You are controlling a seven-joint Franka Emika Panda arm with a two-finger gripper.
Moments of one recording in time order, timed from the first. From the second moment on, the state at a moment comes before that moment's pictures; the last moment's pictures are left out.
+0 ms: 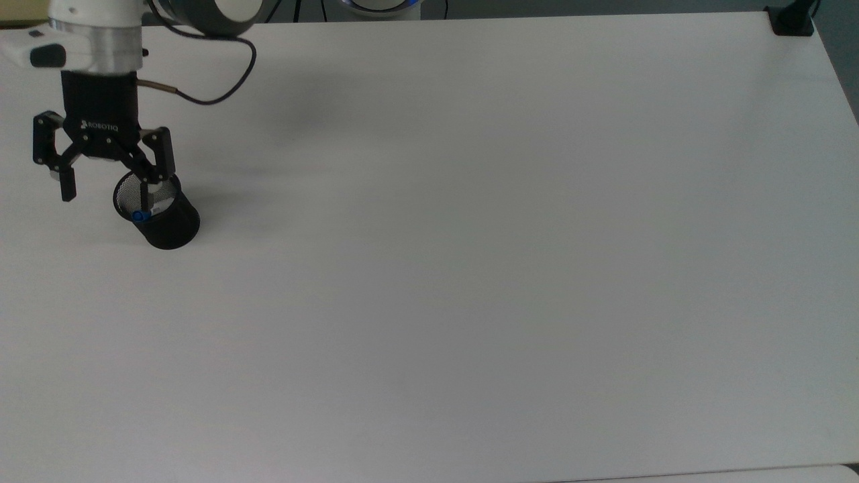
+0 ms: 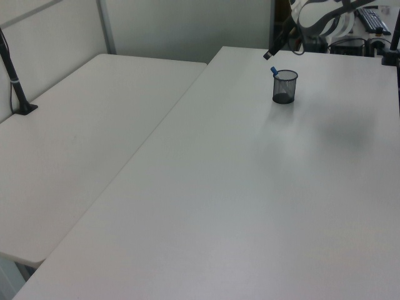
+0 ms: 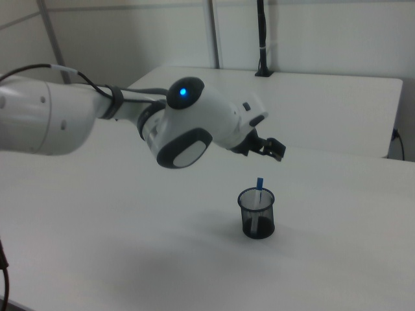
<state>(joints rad) -0.29 0.27 -0.07 -1.89 0.38 2.84 -0.66</state>
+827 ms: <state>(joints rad) -0.31 0.01 -0.17 -1.66 0.38 1.83 -0.64</state>
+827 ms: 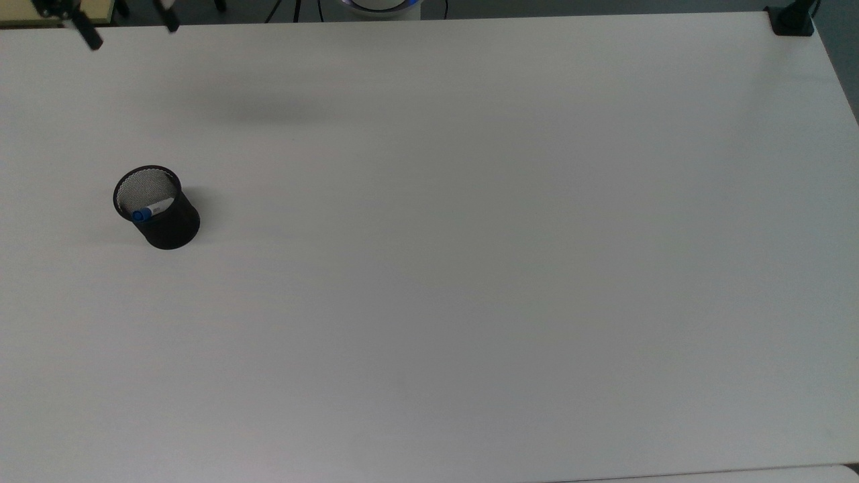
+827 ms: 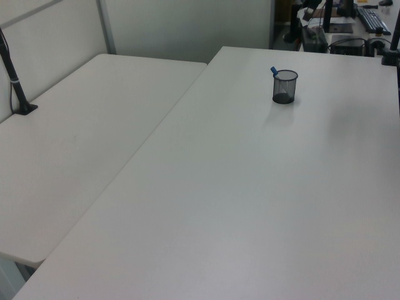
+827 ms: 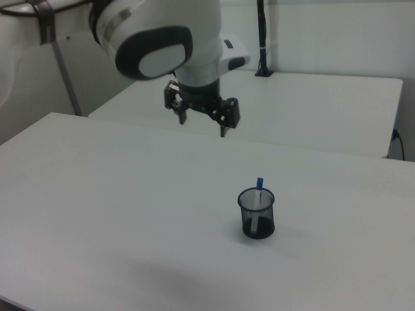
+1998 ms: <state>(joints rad) 0.09 -0.05 -0.17 -1.63 -0.02 1.67 0.06</state>
